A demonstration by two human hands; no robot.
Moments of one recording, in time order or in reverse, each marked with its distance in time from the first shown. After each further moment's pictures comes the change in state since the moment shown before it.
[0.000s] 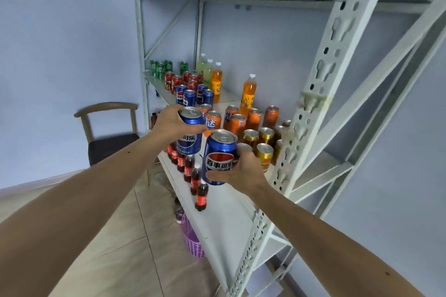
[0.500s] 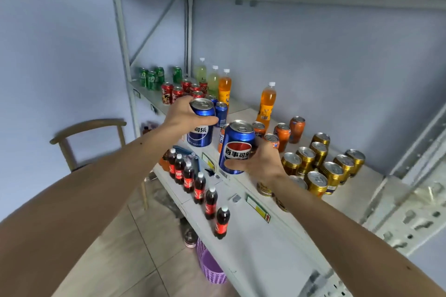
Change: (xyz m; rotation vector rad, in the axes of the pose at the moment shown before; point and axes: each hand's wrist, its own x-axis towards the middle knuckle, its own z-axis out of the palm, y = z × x) left_hand 0.210 -0.061 -0.066 -0.049 -0.124 0.083; right_hand 0.188 -0.049 0.079 -0.025 0.202 0.108
